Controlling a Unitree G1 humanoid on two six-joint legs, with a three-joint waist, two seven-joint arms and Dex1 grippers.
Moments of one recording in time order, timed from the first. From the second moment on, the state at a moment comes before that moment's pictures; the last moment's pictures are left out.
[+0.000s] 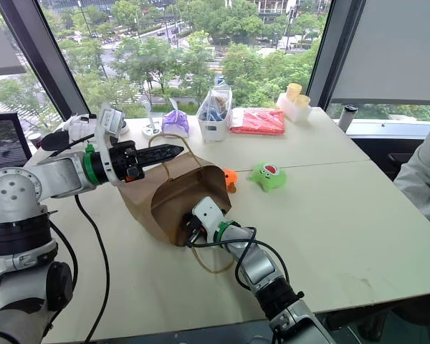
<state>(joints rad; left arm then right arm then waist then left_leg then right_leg) -0.84 0.51 0.37 -0.08 -1.32 1.38 -0.36 -0.48 -0.09 0.37 0.28 -0.04 0.17 0.48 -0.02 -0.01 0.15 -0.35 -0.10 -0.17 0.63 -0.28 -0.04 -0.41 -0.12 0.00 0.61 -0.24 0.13</state>
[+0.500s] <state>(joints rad) -0.72 0.61 0.35 -0.08 -1.35 1.37 -0.35 -0.31 -0.18 0.18 -0.41 0.32 0.43 0.56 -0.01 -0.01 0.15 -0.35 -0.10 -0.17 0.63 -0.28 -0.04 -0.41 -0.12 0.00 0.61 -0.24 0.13</state>
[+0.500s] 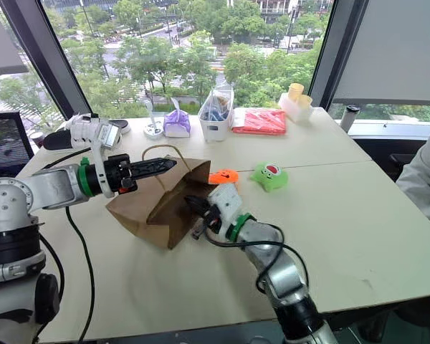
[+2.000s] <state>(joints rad) -0.63 0.68 0.34 -0.14 -1.32 1.31 -0.33 -1.07 -0.12 -0.09 1.17 0.17 0.15 0.50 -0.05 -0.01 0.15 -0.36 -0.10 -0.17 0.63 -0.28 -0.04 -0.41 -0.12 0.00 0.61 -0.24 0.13</state>
